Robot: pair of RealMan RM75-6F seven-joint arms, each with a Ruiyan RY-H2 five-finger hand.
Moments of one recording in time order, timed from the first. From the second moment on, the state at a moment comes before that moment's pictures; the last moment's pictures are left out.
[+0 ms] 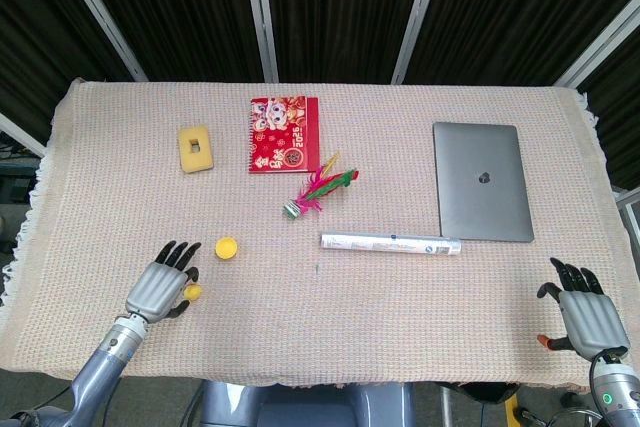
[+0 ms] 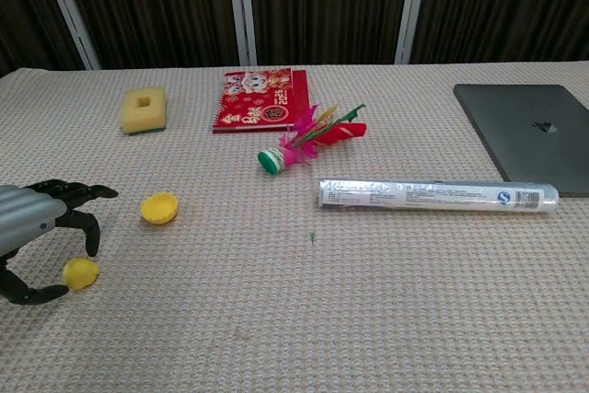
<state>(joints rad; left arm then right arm) -0.40 -1.47 0.03 -1.55 1.33 1.06 0.50 0.16 -0.97 -0.02 -1.81 -1.25 1.20 -0.26</state>
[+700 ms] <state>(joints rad) -0.41 -1.49 0.03 -1.55 1.32 1.08 0.53 0.16 -0.97 -0.02 -1.81 -1.25 1.20 -0.26</state>
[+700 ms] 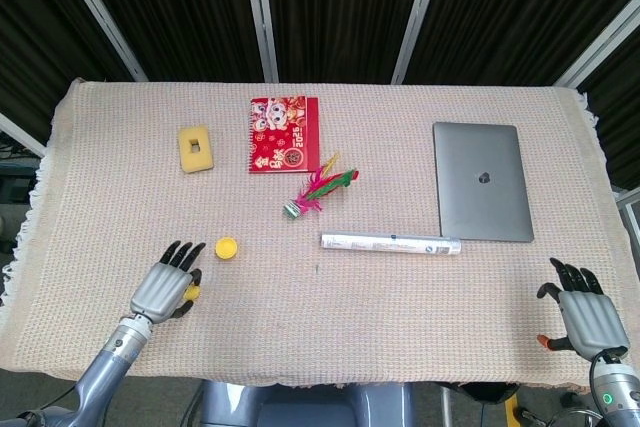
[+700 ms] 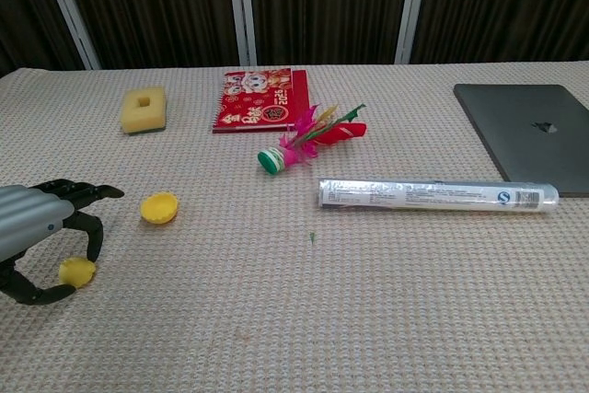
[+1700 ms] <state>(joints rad) -0.51 -1.45 -0.07 -1.54 1.29 1.05 0.56 0.16 -0.97 -0.02 -1.81 -1.25 1.19 -0.26</state>
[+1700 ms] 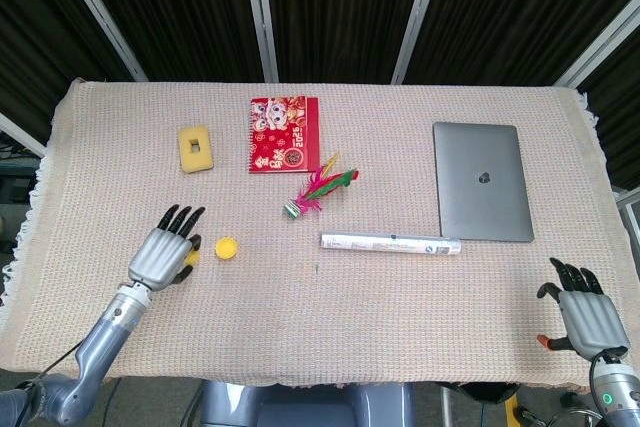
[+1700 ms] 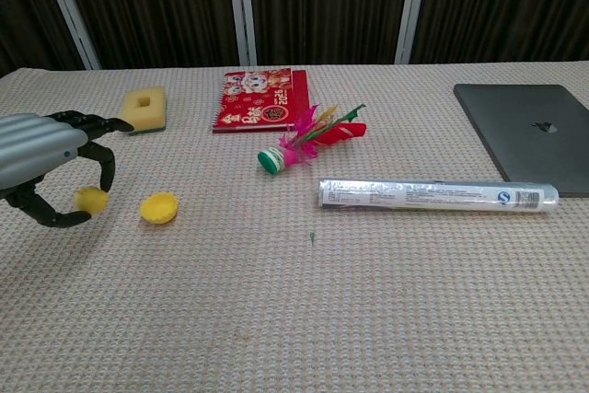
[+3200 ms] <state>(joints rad) -0.62 -1.64 -0.10 -1.34 1.26 1.01 0.54 0.17 -0.97 -0.02 -1.81 -1.25 1.19 -0.25</state>
